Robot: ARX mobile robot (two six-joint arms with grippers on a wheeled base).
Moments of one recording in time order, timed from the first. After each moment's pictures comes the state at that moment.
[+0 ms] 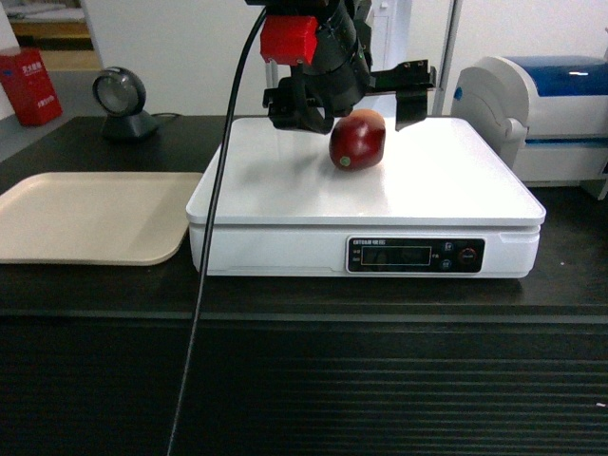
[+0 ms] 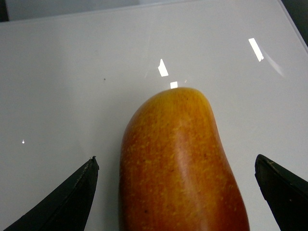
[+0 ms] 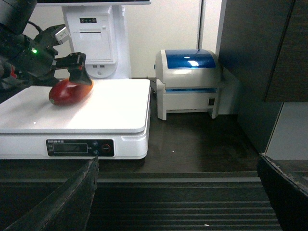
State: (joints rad) left arm -0.46 2.51 2.32 -0.51 -0.03 -0.21; right arm 0.00 0.00 0.01 0.00 0.00 0.00
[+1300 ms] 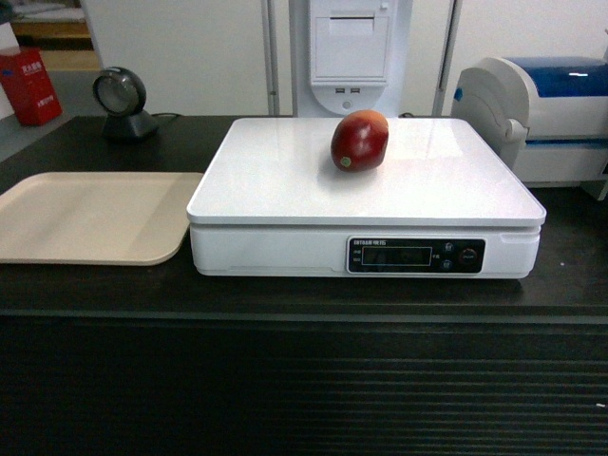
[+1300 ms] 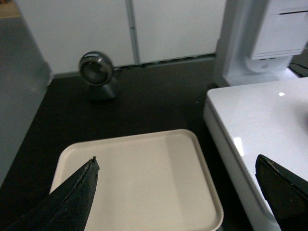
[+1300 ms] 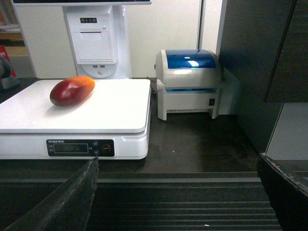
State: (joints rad) left arm 0.12 1.45 0.90 0.33 0.24 0.11; right arm 0.00 0.00 0.01 0.00 0.00 0.00
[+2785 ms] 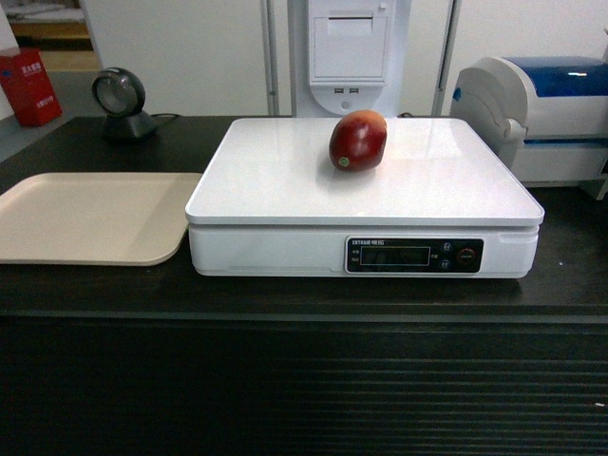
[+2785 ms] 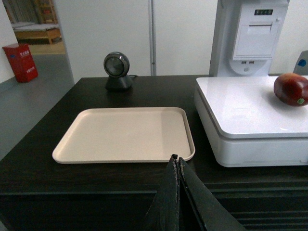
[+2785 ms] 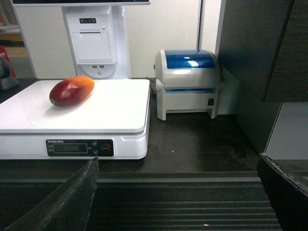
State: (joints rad) left arm 0.00 0.54 0.01 0.53 0.00 0.00; right arm 0.00 0.00 0.01 0.00 0.00 0.00
